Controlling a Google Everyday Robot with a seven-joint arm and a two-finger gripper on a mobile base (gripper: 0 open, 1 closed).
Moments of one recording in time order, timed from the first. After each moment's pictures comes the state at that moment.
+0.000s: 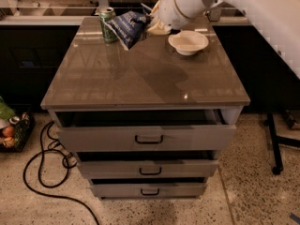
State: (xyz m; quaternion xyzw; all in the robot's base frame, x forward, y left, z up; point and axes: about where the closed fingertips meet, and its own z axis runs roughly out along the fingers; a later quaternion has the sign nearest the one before) arm 0.707 -0.012 0.960 -0.67 0.61 -0.02 0.43
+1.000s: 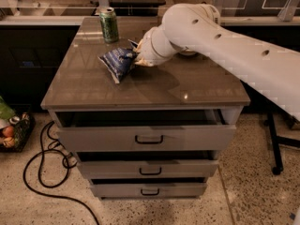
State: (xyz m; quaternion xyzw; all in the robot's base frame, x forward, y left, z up) arm 0.710 0.026 0.854 -0.69 0.60 -0.05 0.40
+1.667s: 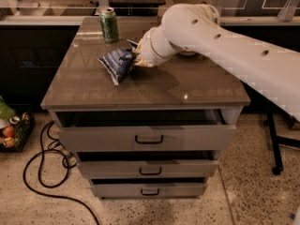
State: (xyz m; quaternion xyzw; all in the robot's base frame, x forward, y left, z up) arm 0.709 0.029 0.852 -0.69 0.60 -0.05 0.40
